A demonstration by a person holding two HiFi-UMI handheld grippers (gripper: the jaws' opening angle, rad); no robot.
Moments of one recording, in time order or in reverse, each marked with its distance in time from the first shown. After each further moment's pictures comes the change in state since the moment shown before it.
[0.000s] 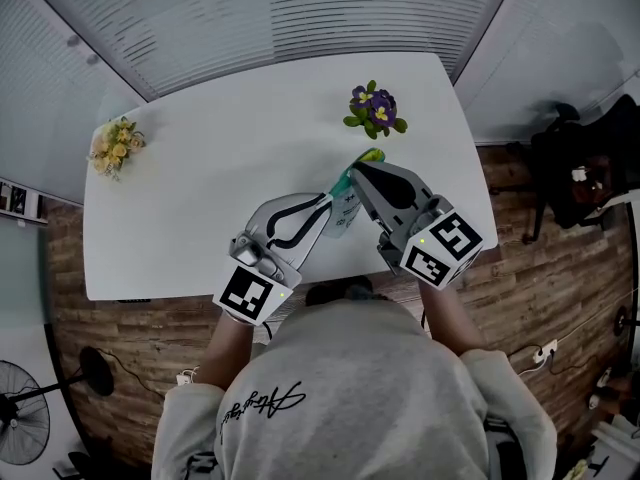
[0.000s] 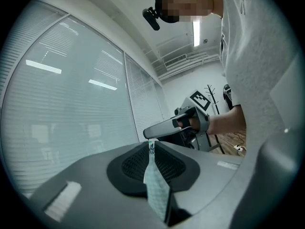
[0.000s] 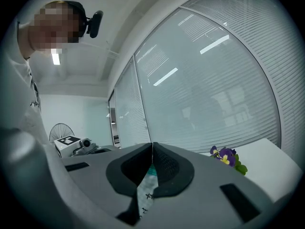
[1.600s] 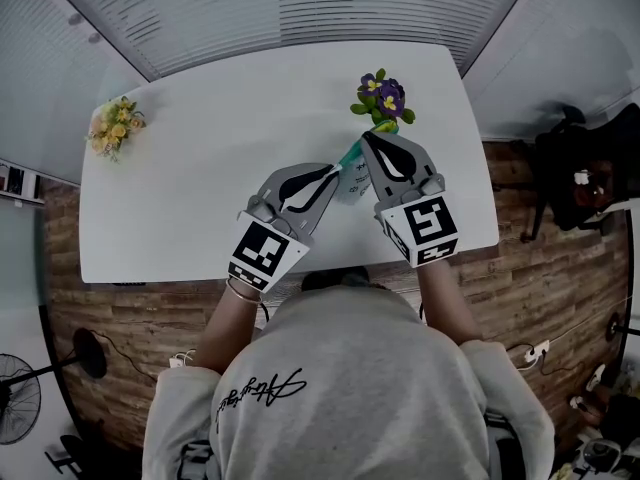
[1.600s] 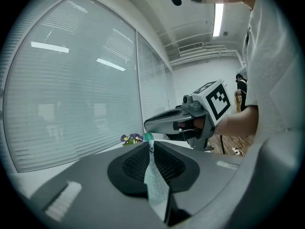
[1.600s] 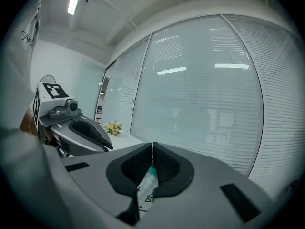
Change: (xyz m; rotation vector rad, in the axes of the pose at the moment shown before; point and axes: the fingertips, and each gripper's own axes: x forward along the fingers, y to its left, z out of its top) left arm 0.028 0.018 -0.035 -0.193 0.178 0.042; right arm 0.021 -0.040 -0.016 -0.382 0.153 -0.225
